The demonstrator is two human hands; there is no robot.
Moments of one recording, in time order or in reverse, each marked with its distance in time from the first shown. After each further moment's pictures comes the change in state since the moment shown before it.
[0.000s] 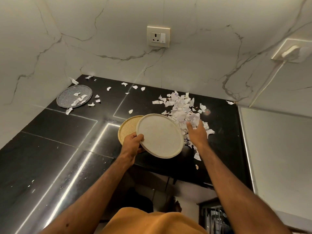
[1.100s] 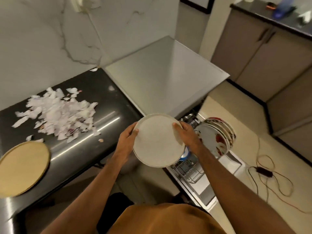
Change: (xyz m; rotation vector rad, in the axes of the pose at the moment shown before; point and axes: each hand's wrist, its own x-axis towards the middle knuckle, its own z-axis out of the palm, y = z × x) left_hand -0.154 -0.145 0.234 0.610 -0.894 0.160; right_hand -0.253 0.299 -0.206 0.503 0.411 0.328
